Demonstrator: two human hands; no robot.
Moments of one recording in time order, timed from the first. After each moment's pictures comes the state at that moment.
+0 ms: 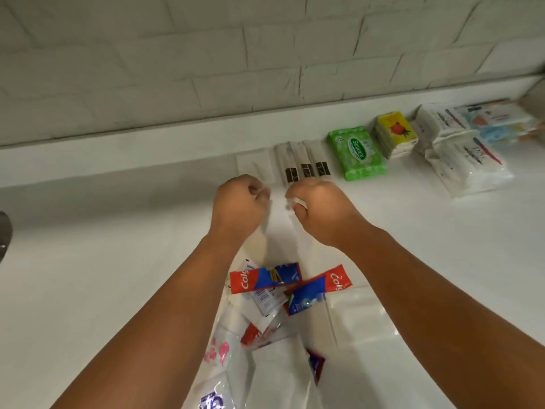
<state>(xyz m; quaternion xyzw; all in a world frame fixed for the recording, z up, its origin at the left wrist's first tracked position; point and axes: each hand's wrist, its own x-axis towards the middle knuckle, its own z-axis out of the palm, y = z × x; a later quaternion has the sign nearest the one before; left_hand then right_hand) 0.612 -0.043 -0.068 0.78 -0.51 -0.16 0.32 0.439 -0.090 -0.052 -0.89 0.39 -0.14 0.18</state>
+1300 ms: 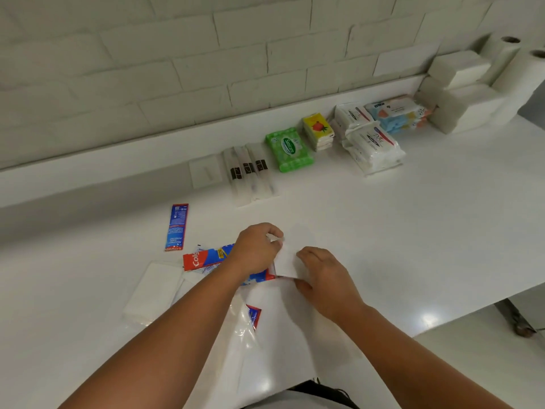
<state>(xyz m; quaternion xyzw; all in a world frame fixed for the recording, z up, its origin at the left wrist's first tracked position) 0.461 0.036 -0.064 0.72 -0.55 -0.38 0.19 0.278 0.065 -0.114 -0.82 0.52 -0.15 0.19</state>
